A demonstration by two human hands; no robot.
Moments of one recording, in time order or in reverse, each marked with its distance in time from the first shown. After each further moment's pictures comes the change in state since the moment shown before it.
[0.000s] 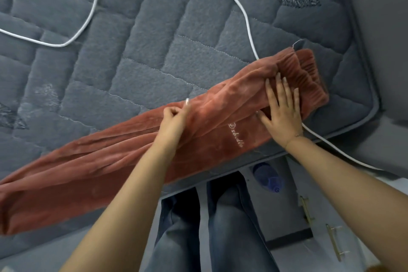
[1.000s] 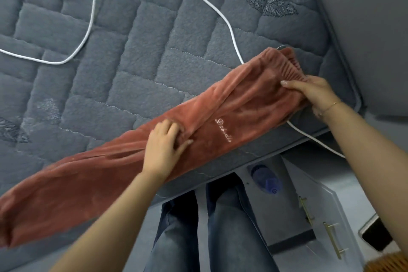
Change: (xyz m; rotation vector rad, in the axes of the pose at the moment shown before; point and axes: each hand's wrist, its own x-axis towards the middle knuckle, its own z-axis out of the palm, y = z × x) left_hand 0.001 -0.052 -0.023 0.818 0.161 0.945; right_hand 0.046 0.067 -0.077 1.147 -0.138 0.726
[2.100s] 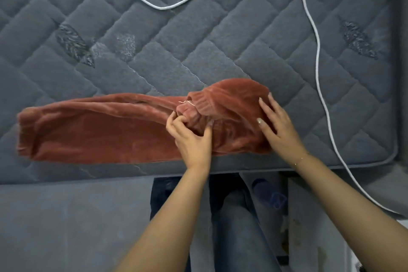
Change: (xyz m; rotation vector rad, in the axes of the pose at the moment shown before) left_hand -0.080 -0.021 -0.003 -0.653 0.653 -0.828; right_hand -0.148 0.018 0.189 -0.796 -0.368 -0.742
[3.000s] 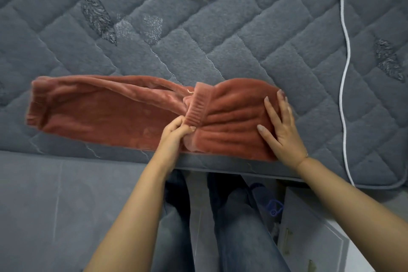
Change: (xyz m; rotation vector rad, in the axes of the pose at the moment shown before) left_hand 0.046 -0.042 -0.082 -0.672 -0.607 -0.461; right_hand 0.022 0.003 0.027 -0.187 -0.078 -0.206
